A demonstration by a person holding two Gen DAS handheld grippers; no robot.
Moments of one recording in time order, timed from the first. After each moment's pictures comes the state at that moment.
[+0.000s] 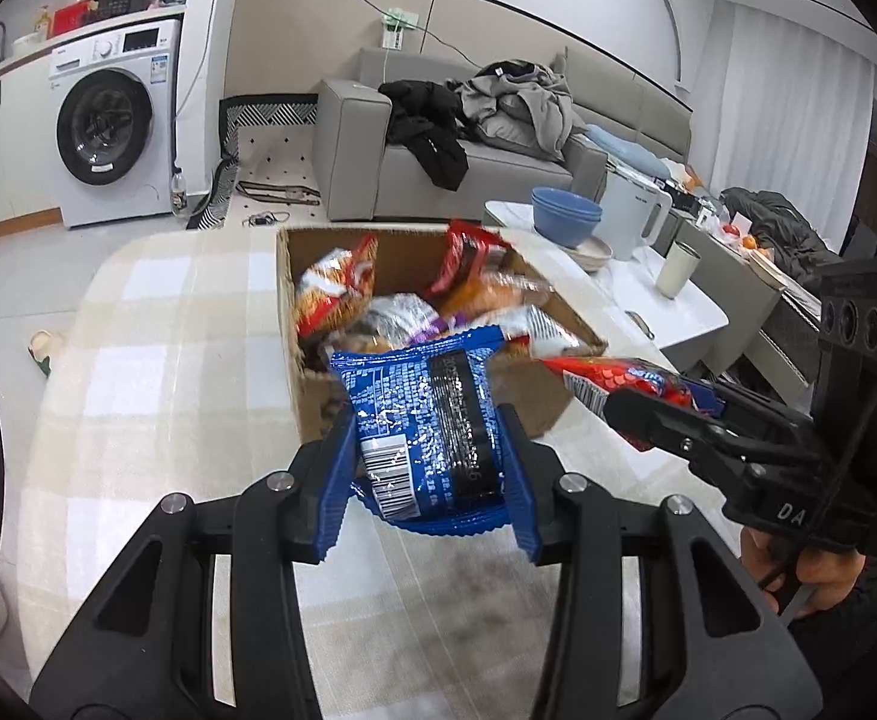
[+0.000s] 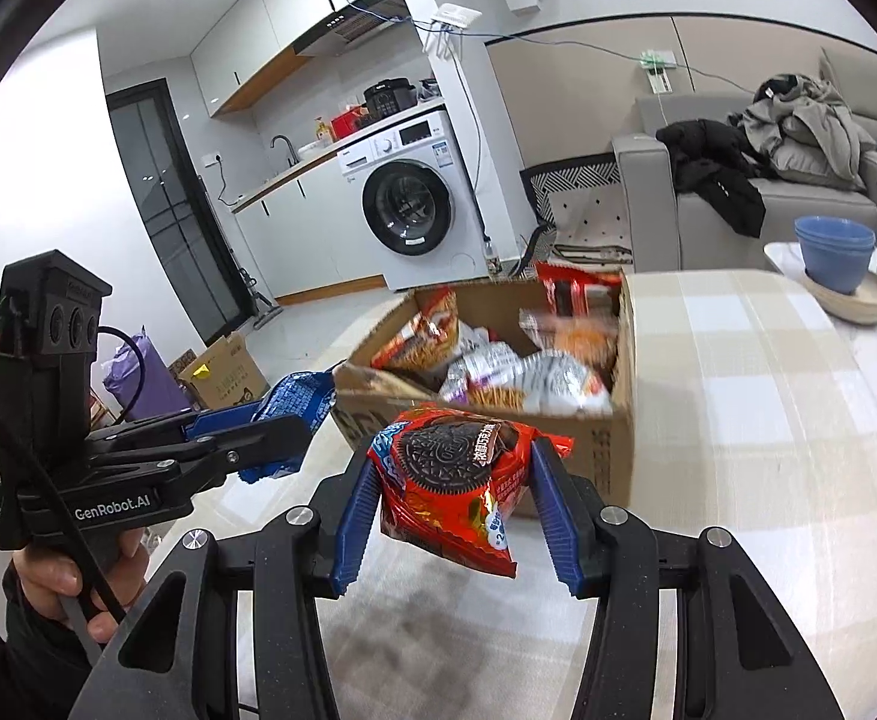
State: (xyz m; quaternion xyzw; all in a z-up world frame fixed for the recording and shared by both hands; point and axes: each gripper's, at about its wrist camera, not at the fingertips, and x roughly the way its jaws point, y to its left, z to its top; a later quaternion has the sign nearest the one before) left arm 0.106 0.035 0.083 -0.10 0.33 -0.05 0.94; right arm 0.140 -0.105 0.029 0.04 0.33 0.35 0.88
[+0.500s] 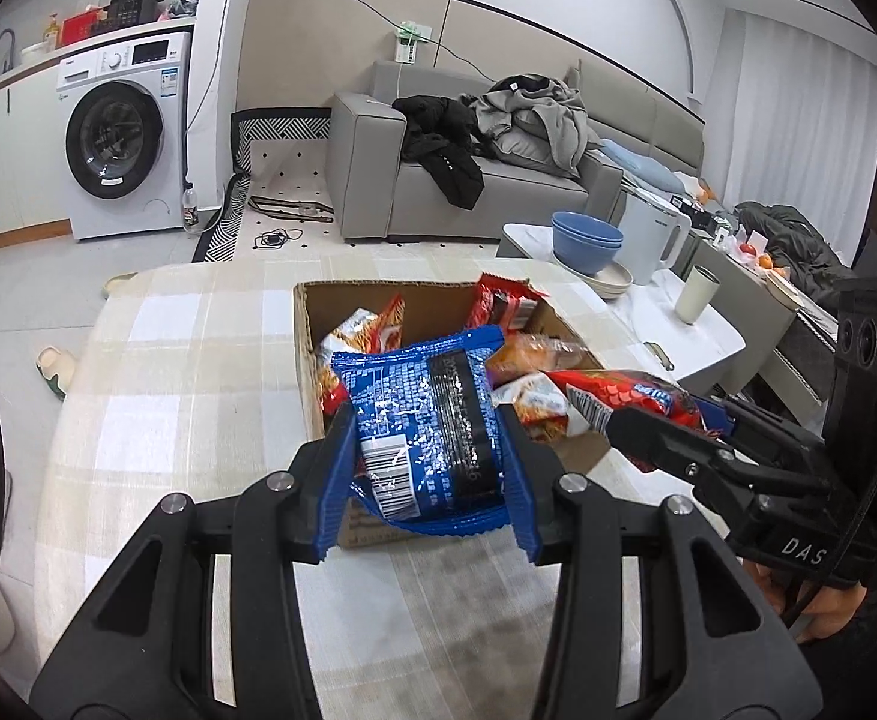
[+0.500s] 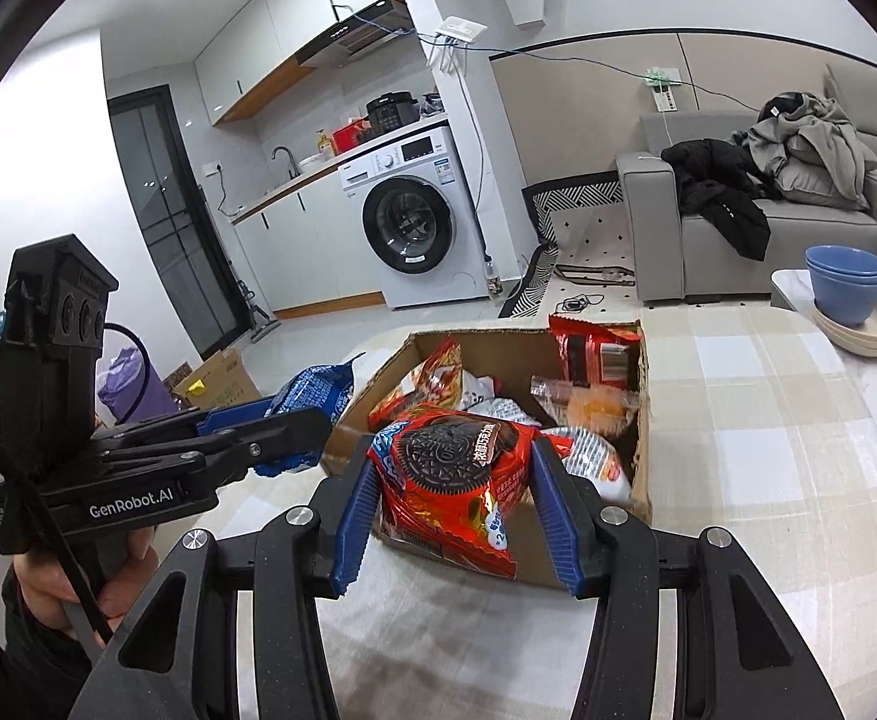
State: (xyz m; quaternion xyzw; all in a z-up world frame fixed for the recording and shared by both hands) left arm 0.152 0.053 0.101 -0.10 0.32 -0.03 0.94; right arm 0.168 -0.085 0.042 0.04 0.31 0.35 0.89
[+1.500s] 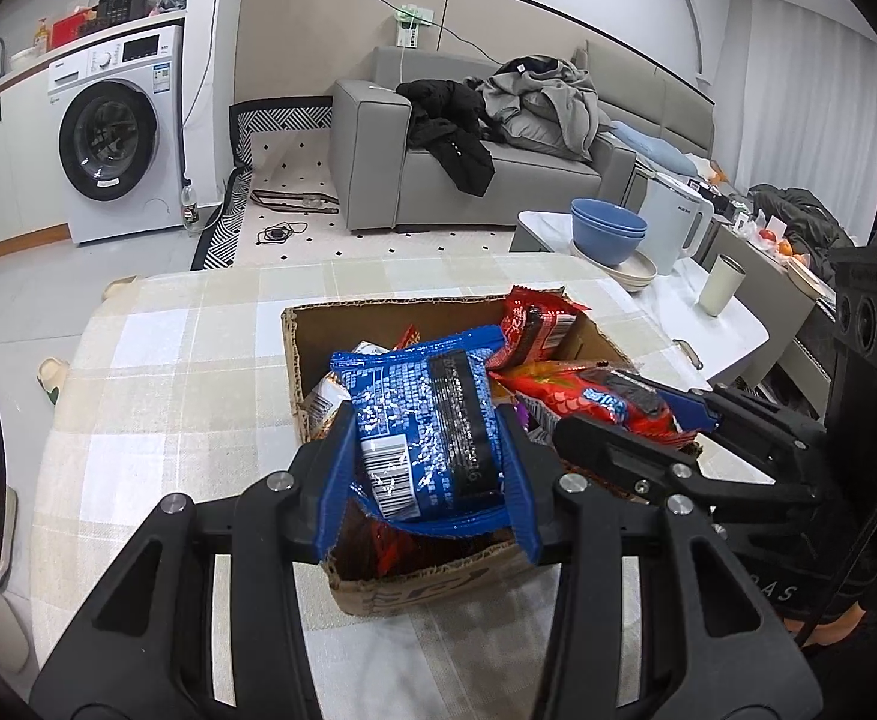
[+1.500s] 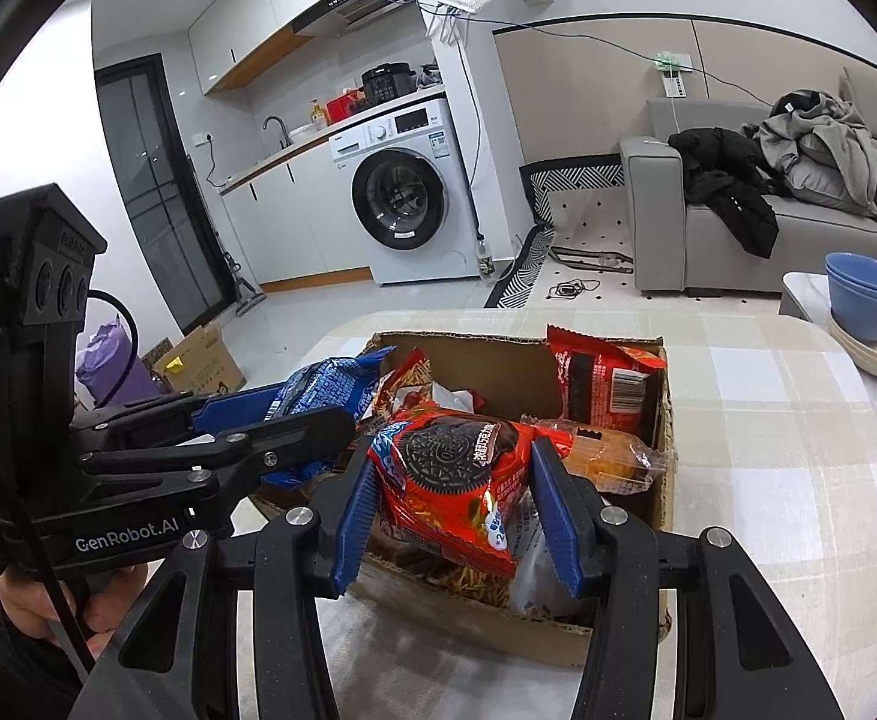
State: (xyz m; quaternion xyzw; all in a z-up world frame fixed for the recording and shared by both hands) left arm 0.243 0.047 0.073 -0.09 0.34 -0.03 0.93; right arm 0.222 -0.049 0.026 0.00 0.33 0.34 0.88
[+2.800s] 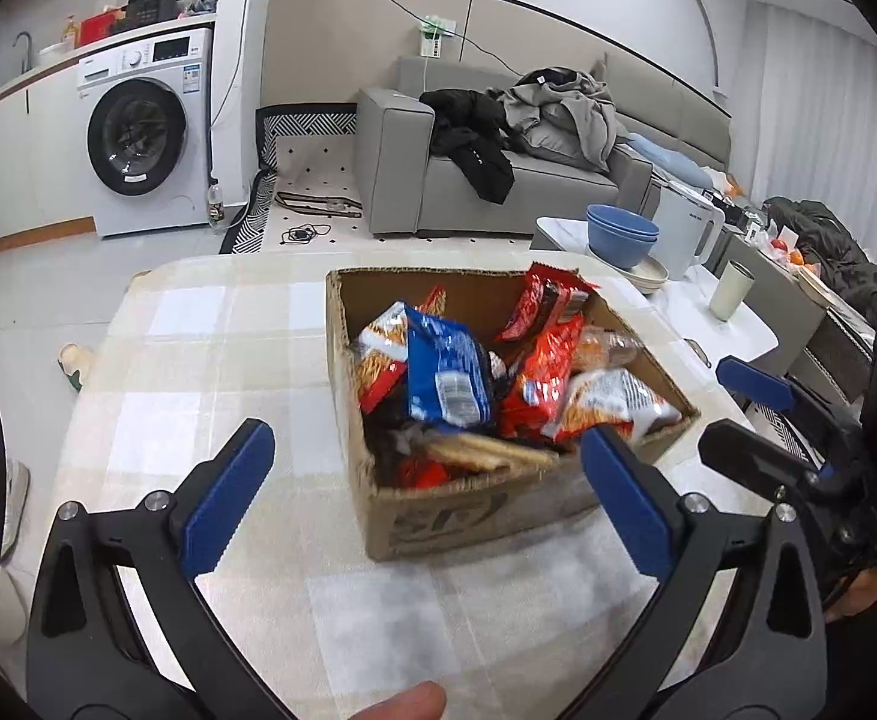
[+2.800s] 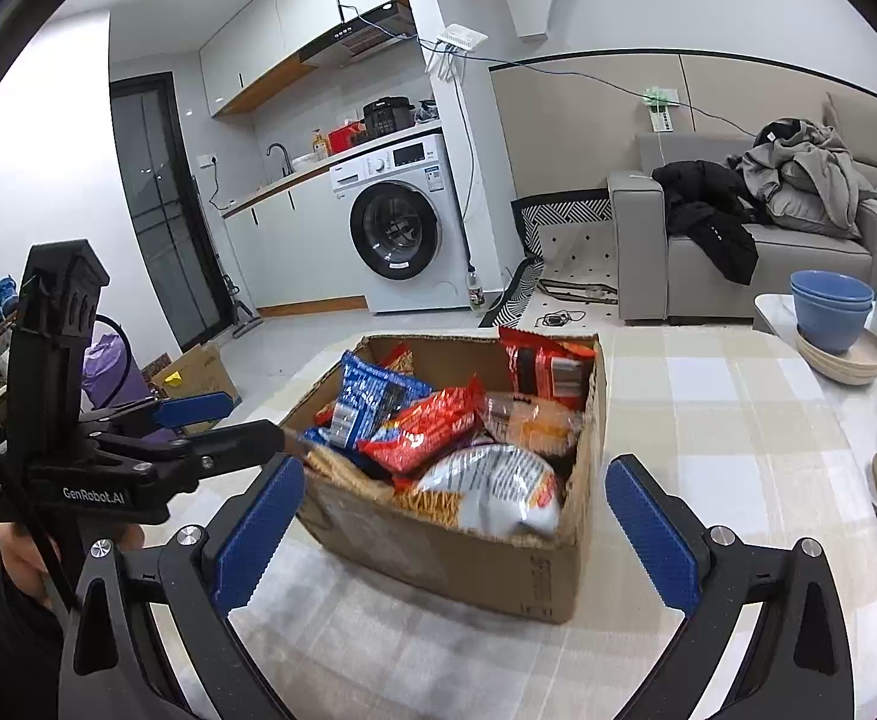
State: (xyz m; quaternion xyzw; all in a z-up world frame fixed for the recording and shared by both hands) left arm 0.193 0.055 0.063 -0.09 0.33 0.00 0.94; right arm 0.179 -0.100 0.032 0.01 0.29 0.33 0.90
